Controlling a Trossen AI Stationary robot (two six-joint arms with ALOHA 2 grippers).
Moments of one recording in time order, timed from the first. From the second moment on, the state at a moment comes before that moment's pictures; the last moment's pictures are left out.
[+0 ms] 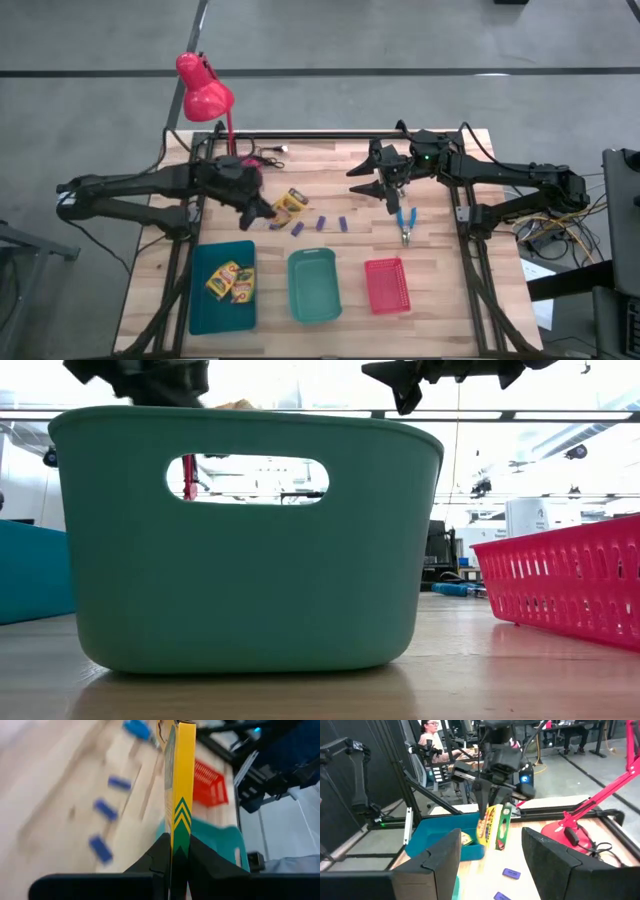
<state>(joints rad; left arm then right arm) 0.17 0.90 0.78 -0.45 0.31 -0.47 -0.26 1.19 0.91 0.16 -0.44 0.12</state>
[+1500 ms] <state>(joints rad) -0.33 1.01 0.78 -1.06 0.35 -1.22 -0.26 1.19 0.91 0.09 -0.33 0.07</state>
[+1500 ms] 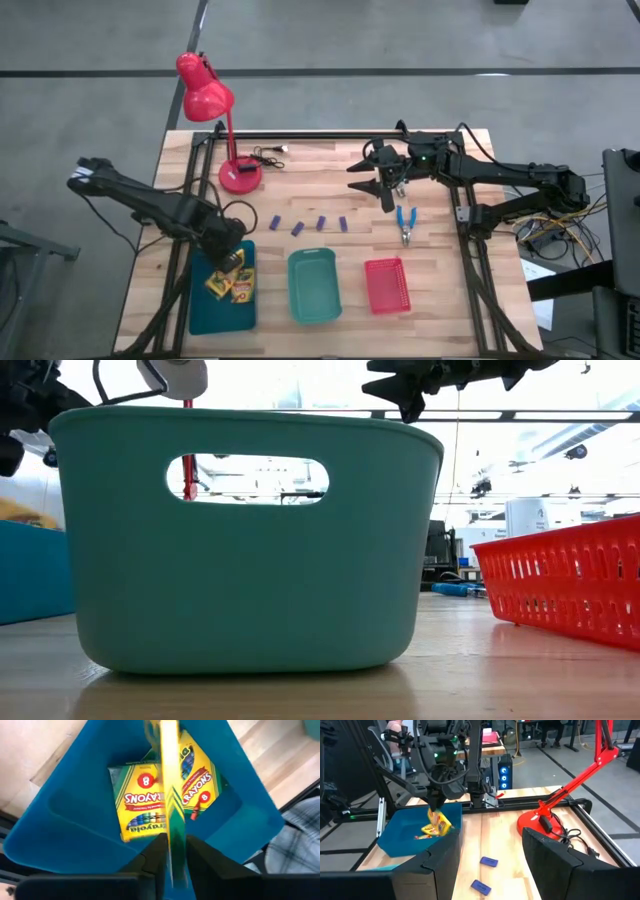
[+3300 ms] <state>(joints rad) -0.31 1.08 0.78 -0.51 0.42 -0.95 -0.26 1.19 0.88 0.08 -0.33 0.09</state>
